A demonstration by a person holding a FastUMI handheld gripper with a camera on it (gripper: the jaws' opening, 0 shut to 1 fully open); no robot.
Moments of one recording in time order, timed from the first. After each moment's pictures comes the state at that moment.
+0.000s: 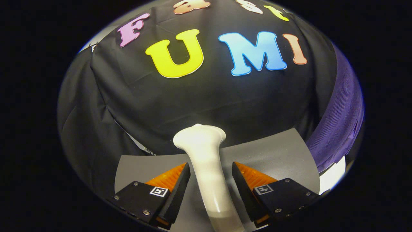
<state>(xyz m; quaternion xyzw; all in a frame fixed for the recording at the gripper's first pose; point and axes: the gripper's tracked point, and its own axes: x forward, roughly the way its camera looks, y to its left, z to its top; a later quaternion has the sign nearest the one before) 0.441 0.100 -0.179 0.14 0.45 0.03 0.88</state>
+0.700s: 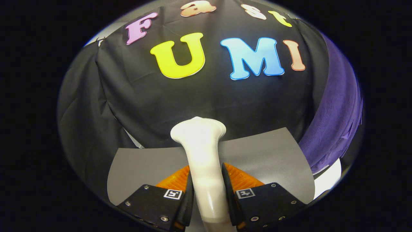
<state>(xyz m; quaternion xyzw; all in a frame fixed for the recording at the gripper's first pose) 0.411 0.087 -0.151 0.11 0.39 0.03 0.91</state>
